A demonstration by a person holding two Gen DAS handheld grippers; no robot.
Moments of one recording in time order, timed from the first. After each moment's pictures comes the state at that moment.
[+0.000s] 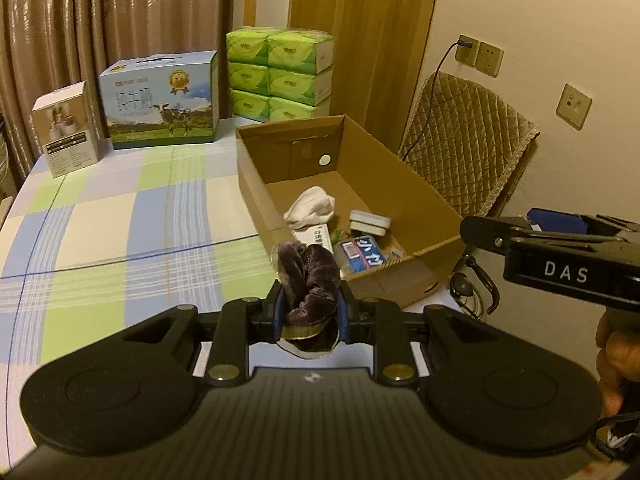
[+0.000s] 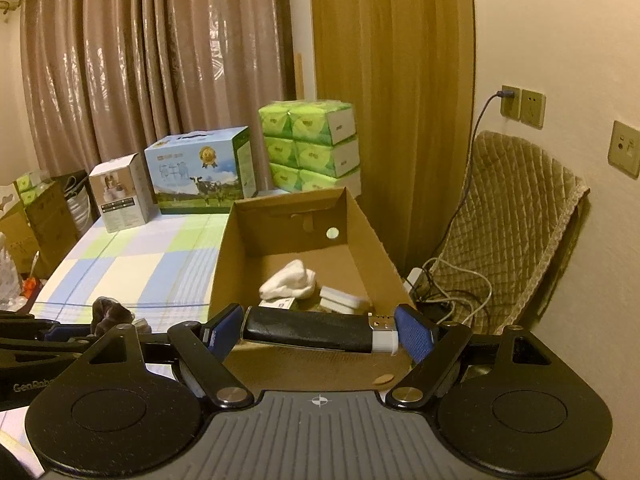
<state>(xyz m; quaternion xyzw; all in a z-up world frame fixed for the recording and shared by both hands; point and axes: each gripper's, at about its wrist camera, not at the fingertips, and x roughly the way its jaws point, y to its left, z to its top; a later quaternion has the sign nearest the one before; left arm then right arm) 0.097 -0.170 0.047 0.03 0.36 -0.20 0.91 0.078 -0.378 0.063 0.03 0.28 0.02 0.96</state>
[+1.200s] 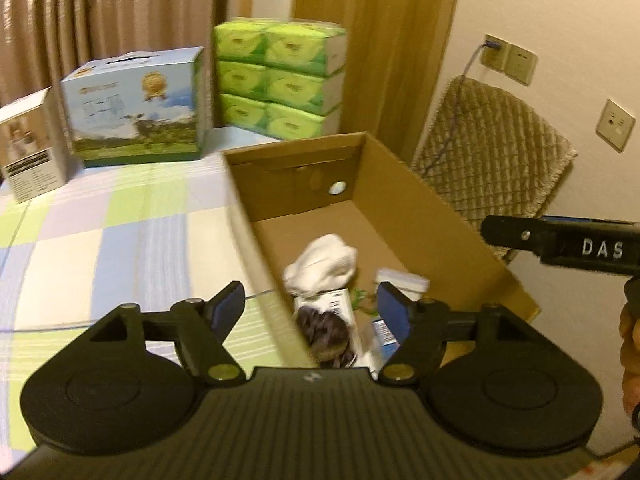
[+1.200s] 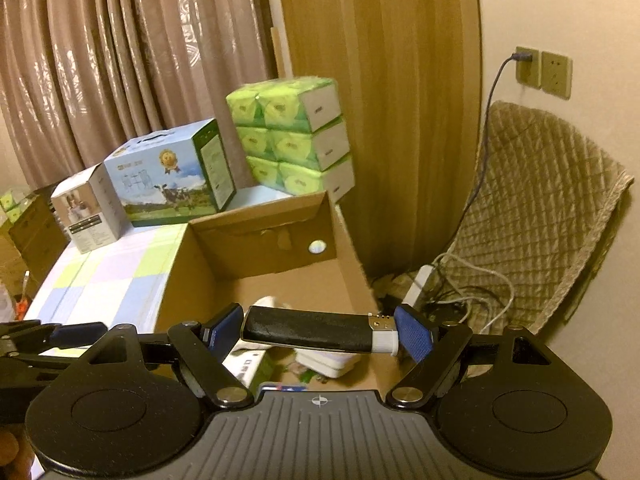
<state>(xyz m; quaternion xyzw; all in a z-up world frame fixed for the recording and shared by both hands) 0.227 -0.198 0.014 0.02 0.36 -0.19 0.91 0.213 -0.422 0.044 0.07 0.33 0.04 0.94</state>
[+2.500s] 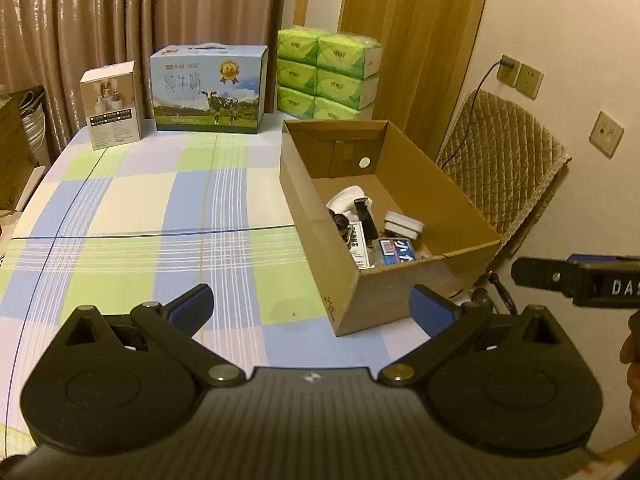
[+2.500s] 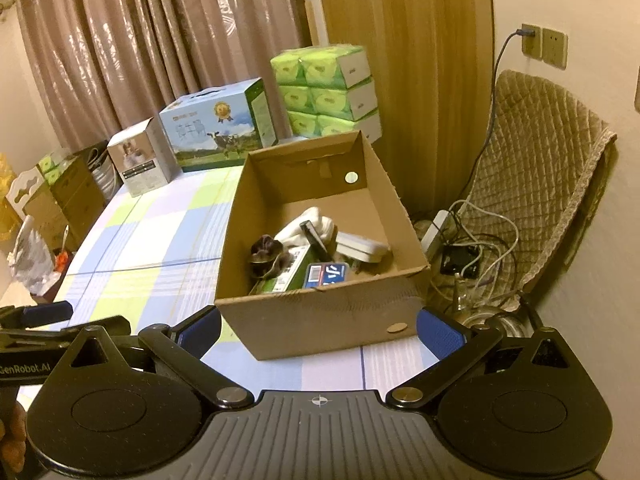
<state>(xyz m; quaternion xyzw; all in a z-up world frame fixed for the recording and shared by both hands) 0.070 -0.148 0.044 -0.01 0.36 -0.13 0.92 0.070 -0.402 0.061 0.06 0.37 0.07 0.93</state>
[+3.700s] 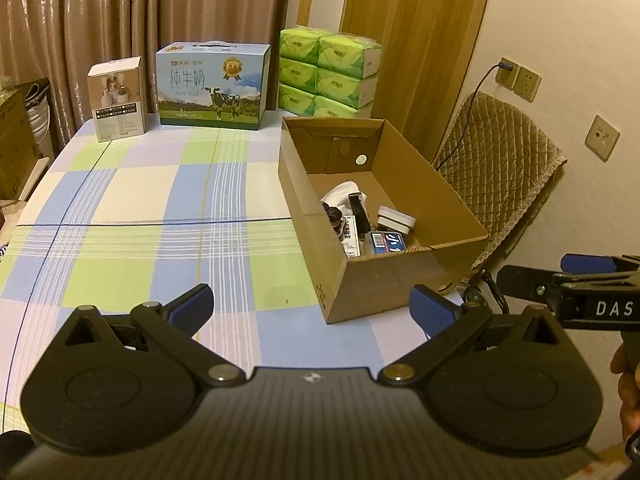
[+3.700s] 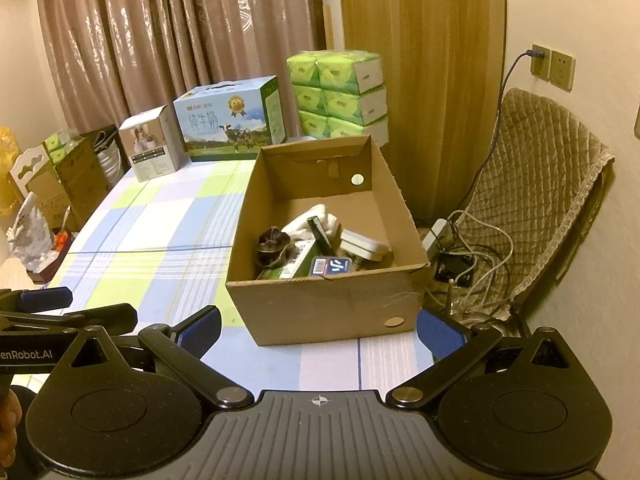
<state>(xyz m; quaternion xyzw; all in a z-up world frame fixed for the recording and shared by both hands) 0.052 -0.151 0.050 -0.02 0.36 -0.12 0.92 0.053 -0.388 0.065 0.03 0.36 0.08 0.93</state>
